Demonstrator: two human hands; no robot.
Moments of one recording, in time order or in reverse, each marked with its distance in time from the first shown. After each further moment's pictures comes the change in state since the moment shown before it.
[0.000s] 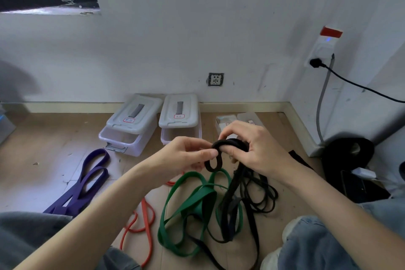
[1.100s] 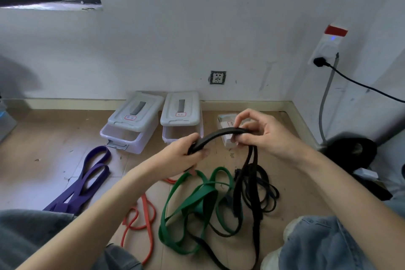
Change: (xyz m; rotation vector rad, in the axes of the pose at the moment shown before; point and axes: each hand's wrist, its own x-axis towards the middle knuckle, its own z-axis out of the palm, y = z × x) left_hand 0.007 -0.008 -0.008 0.556 0.138 0.123; right_hand 0.010 0.016 -0.022 0.449 -0.107 0.311
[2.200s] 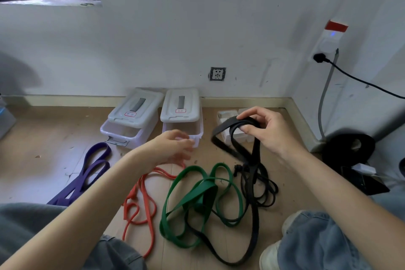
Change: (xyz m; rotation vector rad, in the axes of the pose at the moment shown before) left_hand 0.002 -0.015 -0.015 -0.360 0.032 -0.441; right_hand 0.005 0.018 0.012 -0.042 0.349 -0.020
